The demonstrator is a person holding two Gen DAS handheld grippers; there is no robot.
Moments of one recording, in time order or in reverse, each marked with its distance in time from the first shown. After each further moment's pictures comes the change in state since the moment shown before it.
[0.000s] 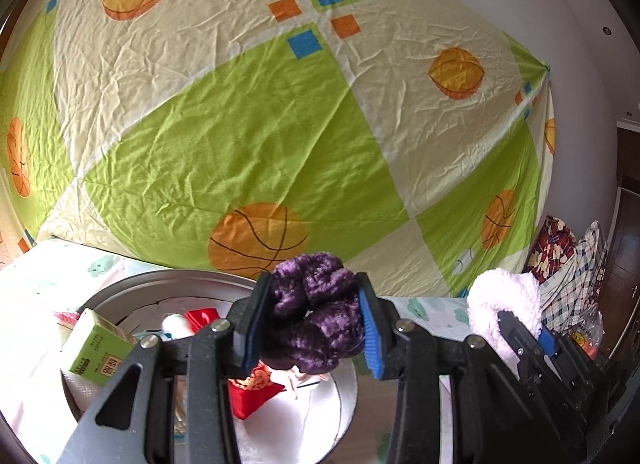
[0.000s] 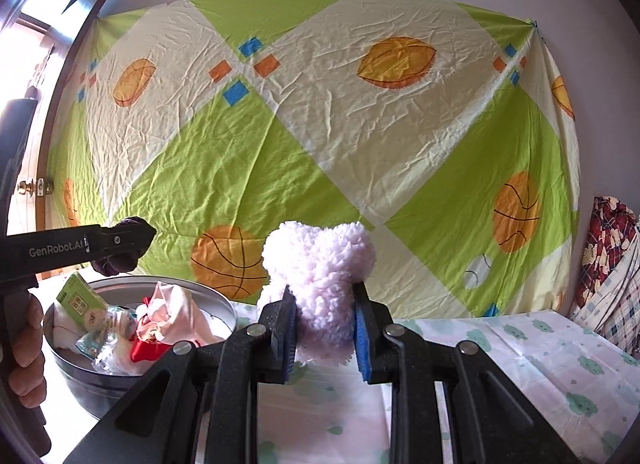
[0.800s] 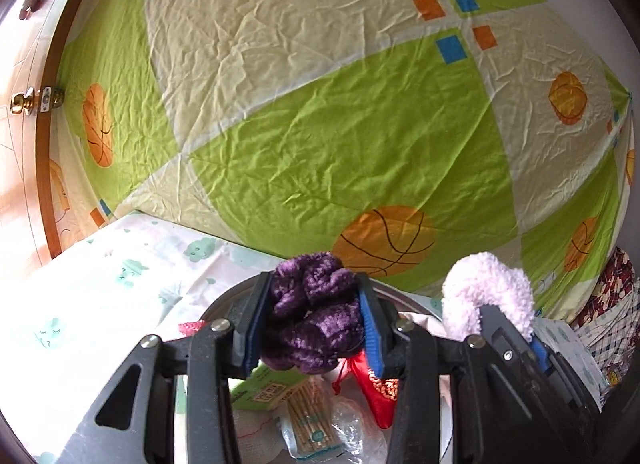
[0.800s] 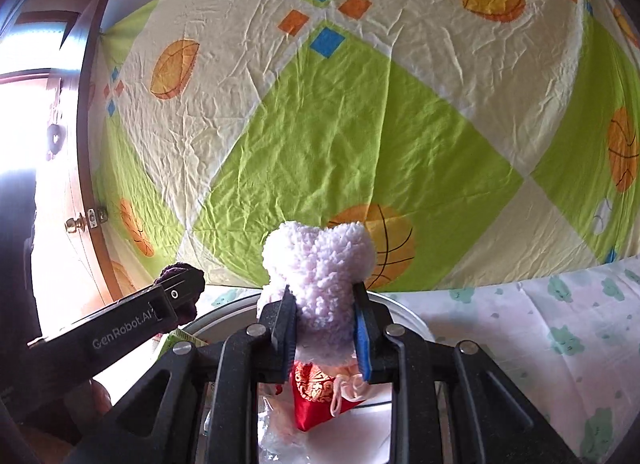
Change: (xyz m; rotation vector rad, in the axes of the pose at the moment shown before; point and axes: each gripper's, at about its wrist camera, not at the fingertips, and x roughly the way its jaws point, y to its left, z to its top) left arm 0.005 0.093 0.012 -0.115 0.066 0.279; right arm 0.075 0.116 0.016 0.202 0.173 0.258
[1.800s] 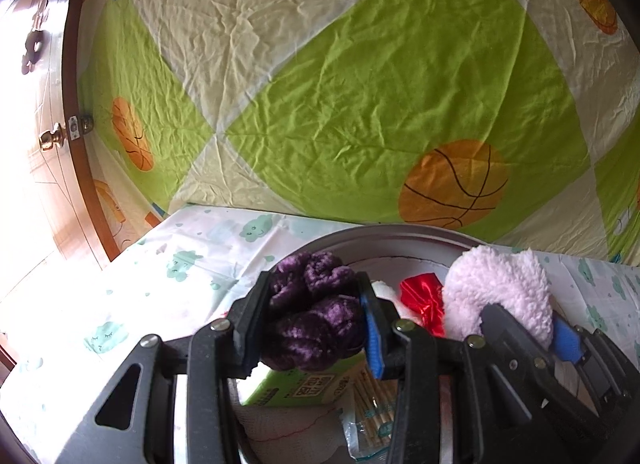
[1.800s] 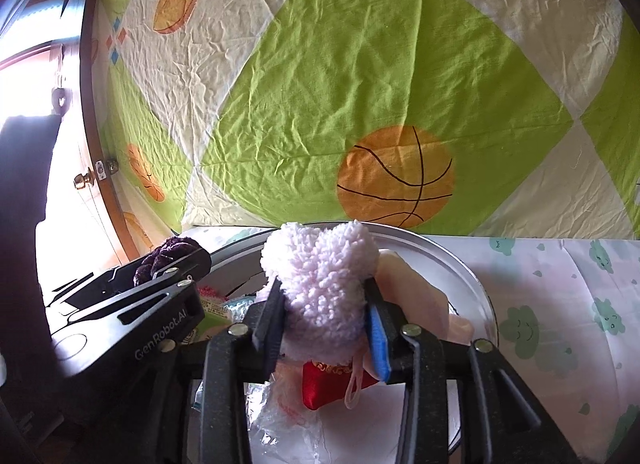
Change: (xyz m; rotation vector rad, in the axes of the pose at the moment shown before) left arm 0.034 -0.011 -0.018 0.158 0.103 0.283; right arm 0.042 -0.002 -0.024 -0.031 0.196 0.090
